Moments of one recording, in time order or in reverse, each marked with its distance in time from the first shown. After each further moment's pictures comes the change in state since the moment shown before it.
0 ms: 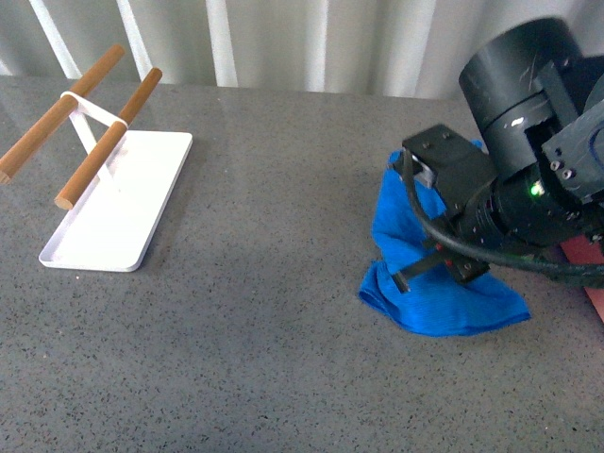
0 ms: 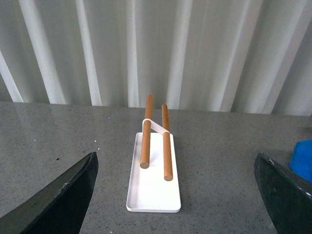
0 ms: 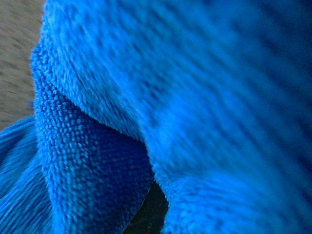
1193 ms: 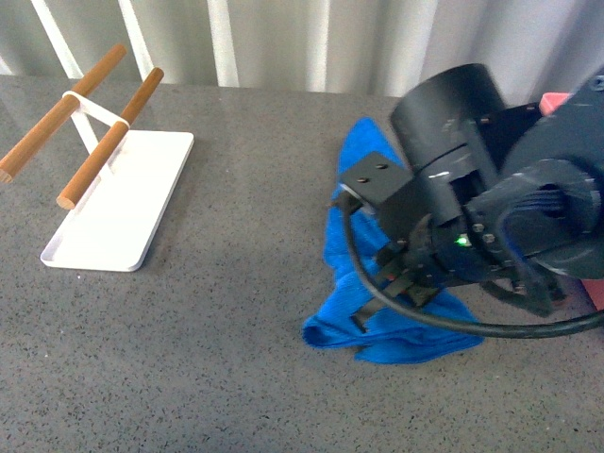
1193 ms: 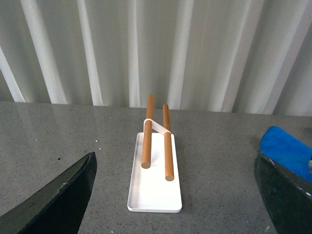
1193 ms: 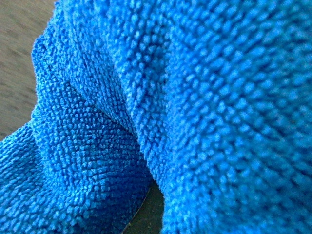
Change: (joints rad) left arm 0.000 0.000 0.000 0.000 0.000 0.000; right arm 0.096 0.008 -0.063 0.165 0.023 -0.092
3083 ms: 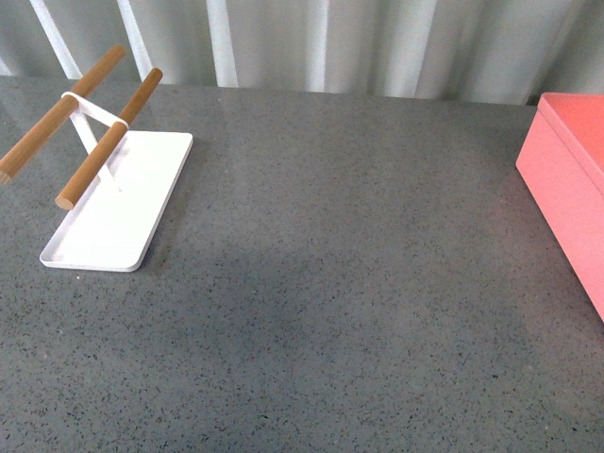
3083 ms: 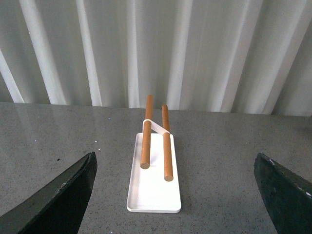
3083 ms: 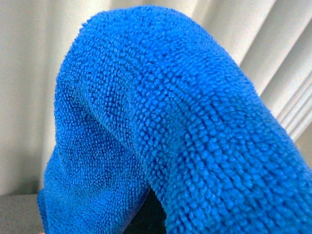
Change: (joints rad) left arm 0.000 0.000 0.000 0.000 0.000 0.000; right arm -0.483 -0.655 -0.100 0.490 0.203 0.000
